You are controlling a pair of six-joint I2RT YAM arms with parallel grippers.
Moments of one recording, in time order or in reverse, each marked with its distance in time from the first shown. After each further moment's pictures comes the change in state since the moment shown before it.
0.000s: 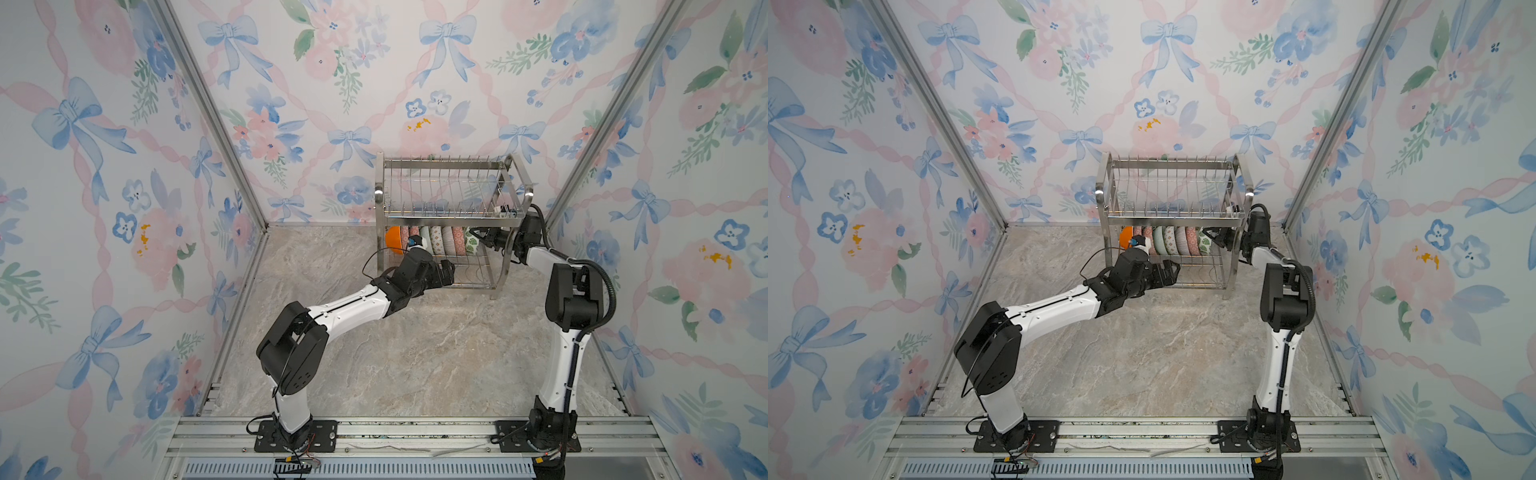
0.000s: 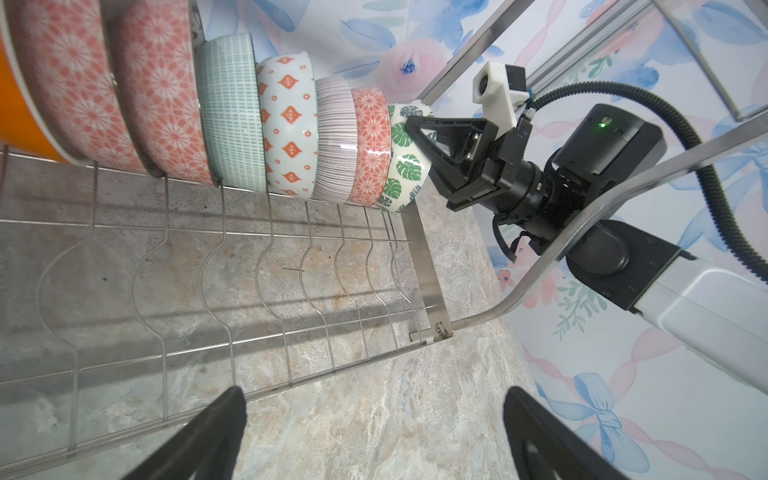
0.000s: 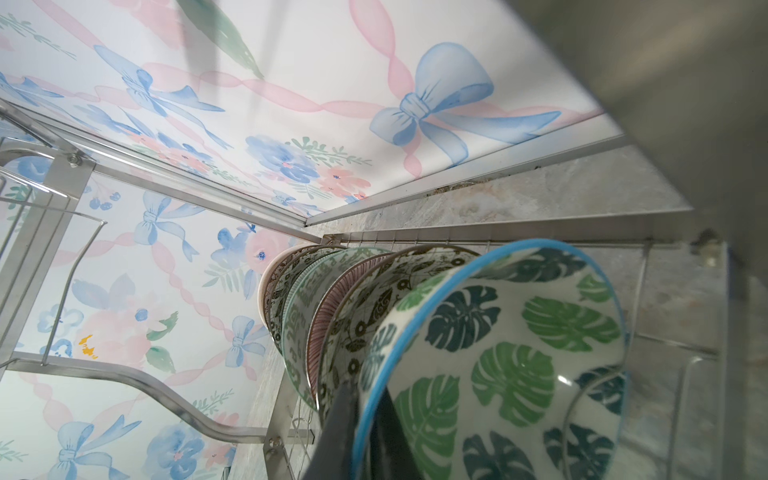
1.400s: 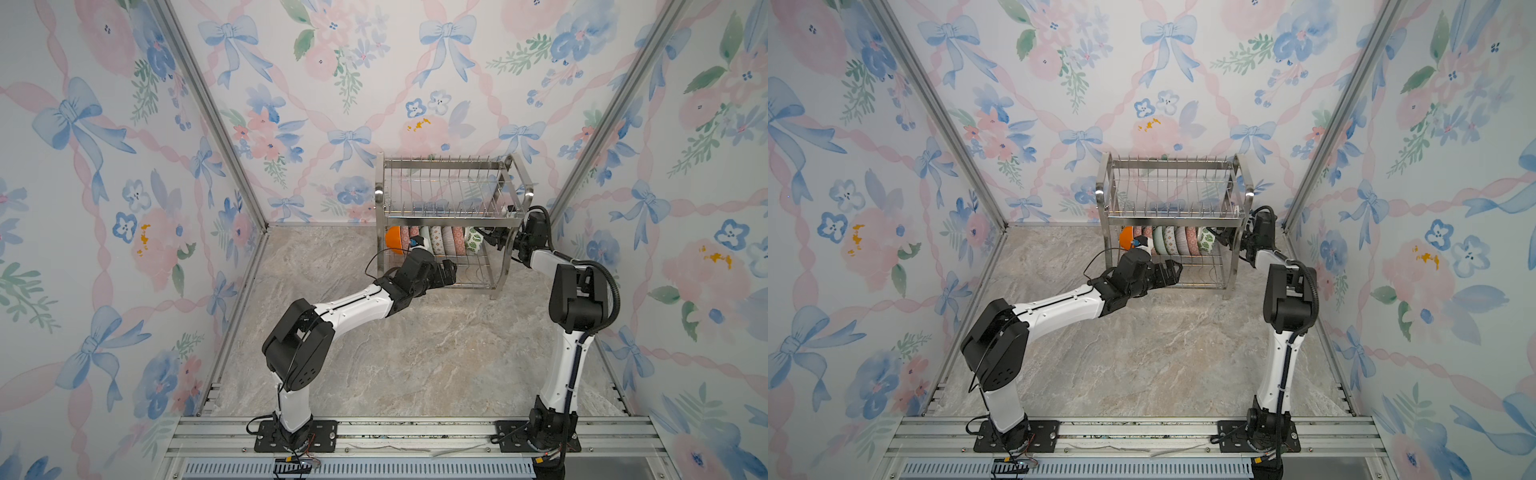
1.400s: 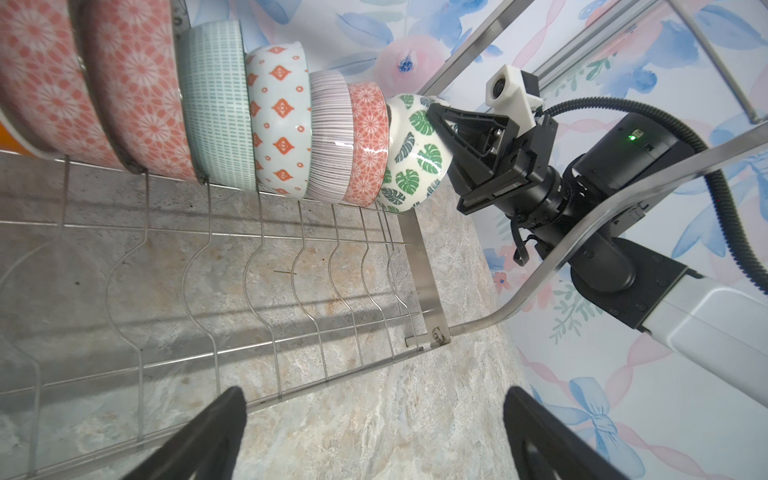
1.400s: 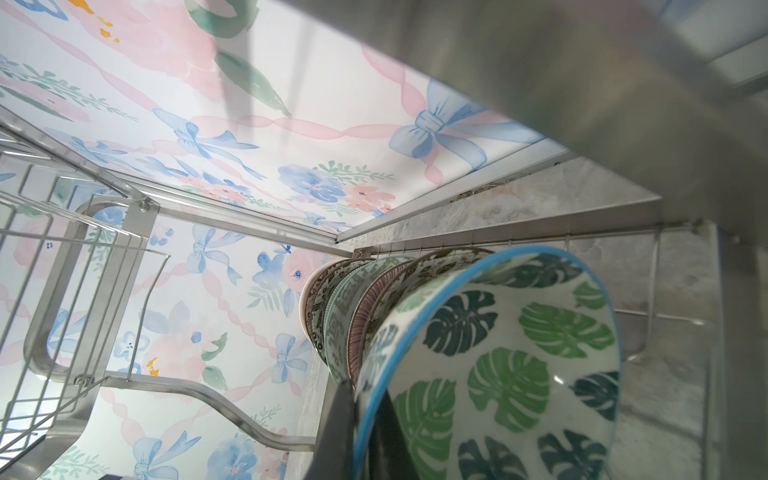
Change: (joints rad) left arm 0.000 0.046 0.012 0.034 0.015 -0.015; right arm -0.017 -0.023 -0.060 0.217 -0.043 0.272
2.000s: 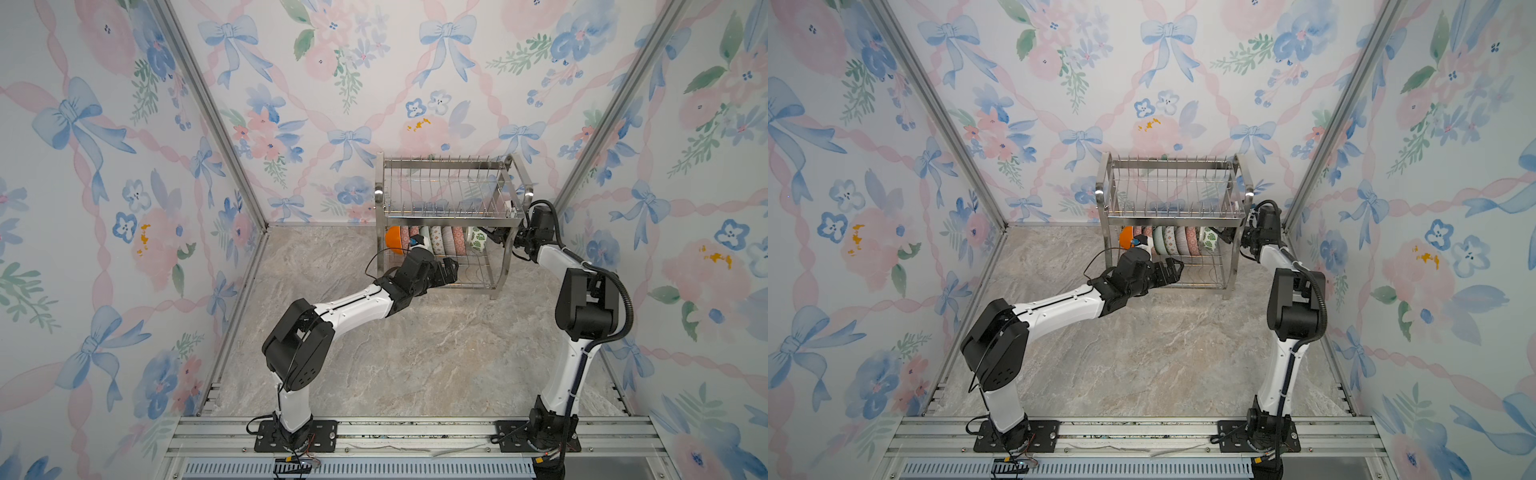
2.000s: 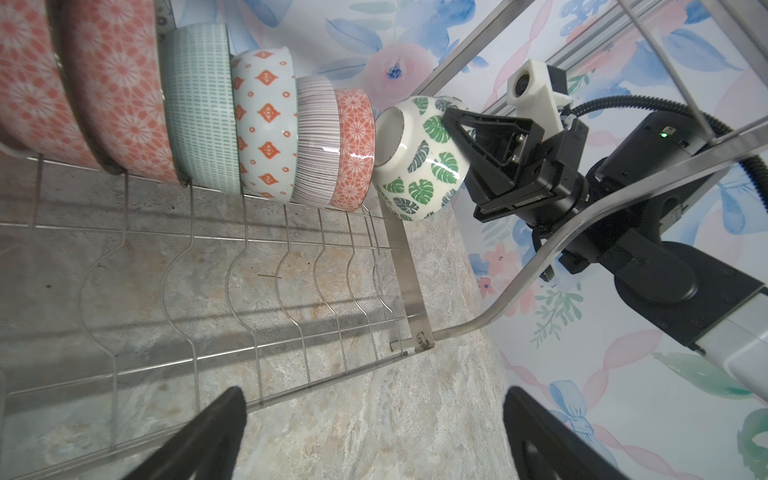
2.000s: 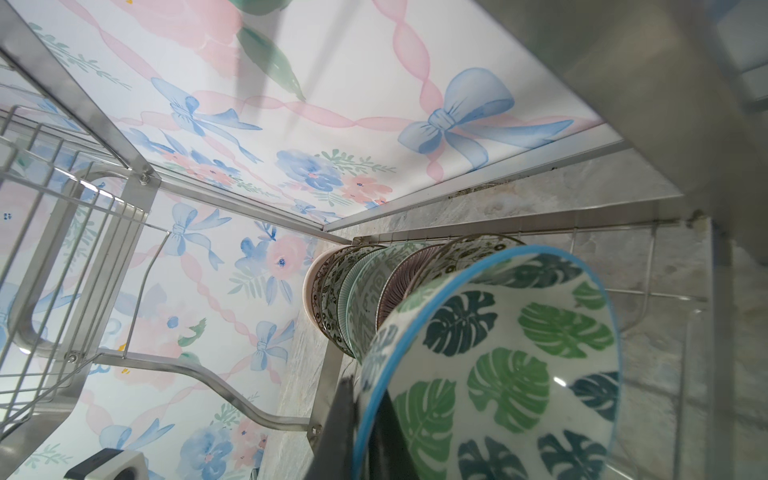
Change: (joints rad) left arm 0.000 0.000 0.000 0.031 0.016 -0.026; right arm -0.009 -0.111 -0.003 -0.229 0.024 -0.185
